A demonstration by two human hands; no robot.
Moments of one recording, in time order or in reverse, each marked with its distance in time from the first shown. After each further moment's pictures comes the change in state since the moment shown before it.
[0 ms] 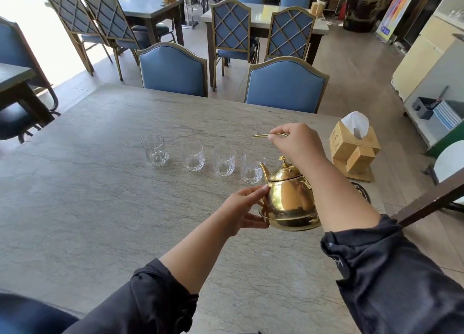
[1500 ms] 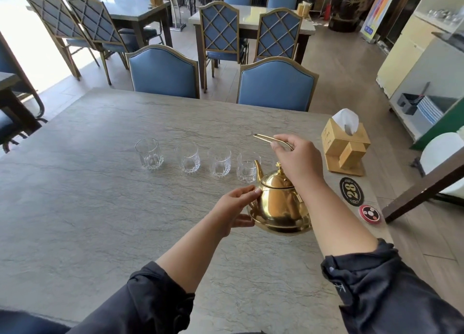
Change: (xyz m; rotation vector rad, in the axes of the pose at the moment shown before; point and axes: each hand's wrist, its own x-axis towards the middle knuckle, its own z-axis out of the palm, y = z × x) left_hand 0.001 -0.007 -0.017 0.092 0.054 0.037; right_hand -0.037 0.014 0.012 0.164 0.169 0.047
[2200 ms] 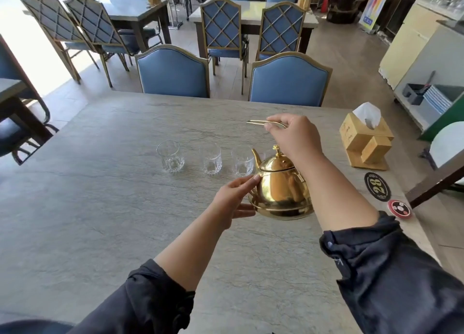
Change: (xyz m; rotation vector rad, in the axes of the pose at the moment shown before) left_hand -0.018 0.027 -0.074 -0.002 0.045 0.037; right_hand 0.017 -0.072 0.052 -0.031 -0.022 -0.020
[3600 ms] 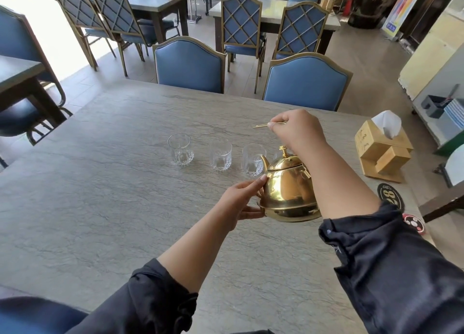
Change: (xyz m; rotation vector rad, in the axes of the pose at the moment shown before) left_hand 0.002 -0.010 -0.005 -0.108 -0.016 -0.003; right_hand 0.022 -0.017 0.017 -0.219 -0.148 -0.025
